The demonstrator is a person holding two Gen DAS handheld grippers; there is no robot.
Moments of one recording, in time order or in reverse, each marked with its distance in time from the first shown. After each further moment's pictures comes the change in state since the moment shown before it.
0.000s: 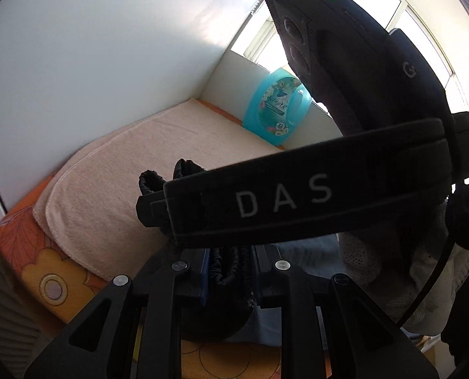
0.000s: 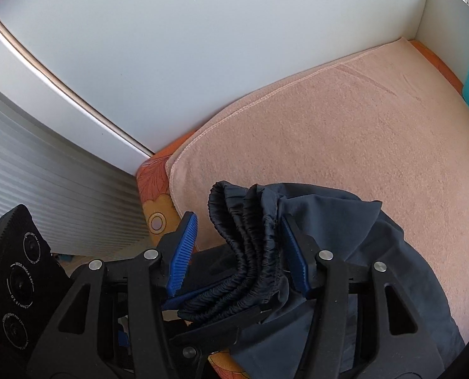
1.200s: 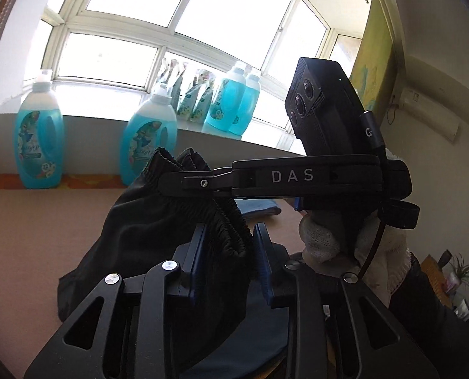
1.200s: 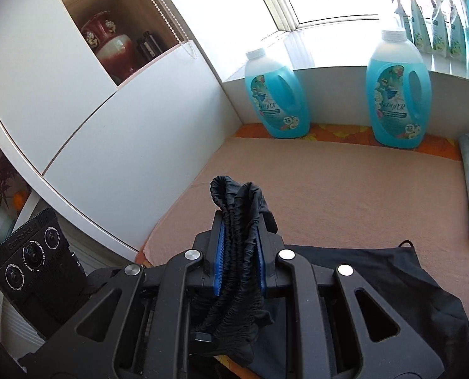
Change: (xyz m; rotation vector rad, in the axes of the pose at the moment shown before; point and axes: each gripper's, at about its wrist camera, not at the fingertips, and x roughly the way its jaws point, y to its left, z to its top) left arm 0.012 -0.319 0.030 0.503 0.181 -0.570; right arm -0.353 -0.196 -0.272 0.525 -0.643 -0.073
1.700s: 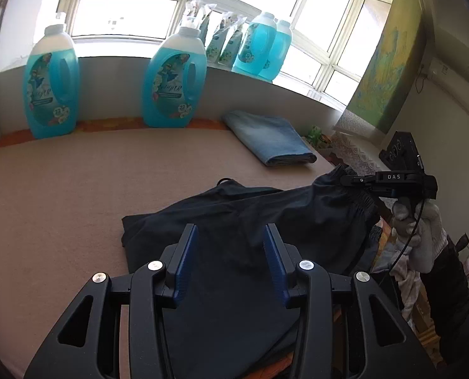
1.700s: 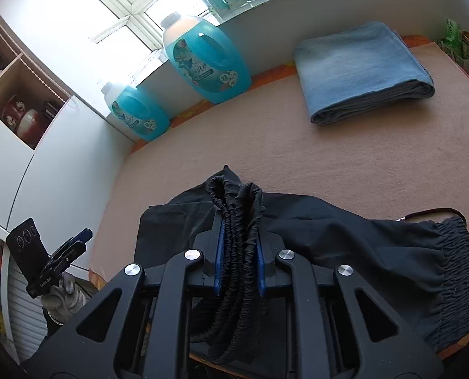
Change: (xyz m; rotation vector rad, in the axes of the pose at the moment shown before) left arm 0.044 0.041 -0.059 -0.047 0.221 0.126; right arm -0.117 -0.243 -0.134 0.428 -0.043 -0.205
